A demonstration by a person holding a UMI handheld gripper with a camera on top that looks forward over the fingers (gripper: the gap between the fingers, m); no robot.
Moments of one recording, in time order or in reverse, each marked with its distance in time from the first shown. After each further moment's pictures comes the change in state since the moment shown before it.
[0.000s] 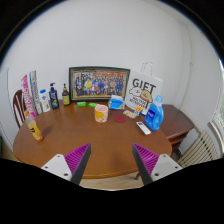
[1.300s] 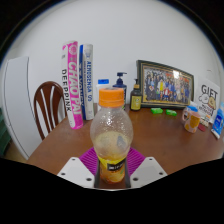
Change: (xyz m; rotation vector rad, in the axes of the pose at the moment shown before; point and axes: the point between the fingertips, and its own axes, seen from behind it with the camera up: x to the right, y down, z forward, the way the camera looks) arm -0.483 0.004 0.190 0.163 -0.301 -0.042
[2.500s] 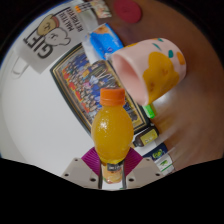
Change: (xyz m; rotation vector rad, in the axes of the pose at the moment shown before) arm 0.339 -0.197 0.108 0.074 -0.601 2.037
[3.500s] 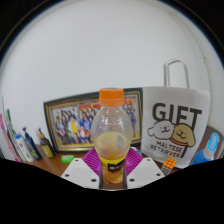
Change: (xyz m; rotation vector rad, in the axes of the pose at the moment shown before) arm -0.134 -0.170 -0.058 0.195 0.490 -1.944
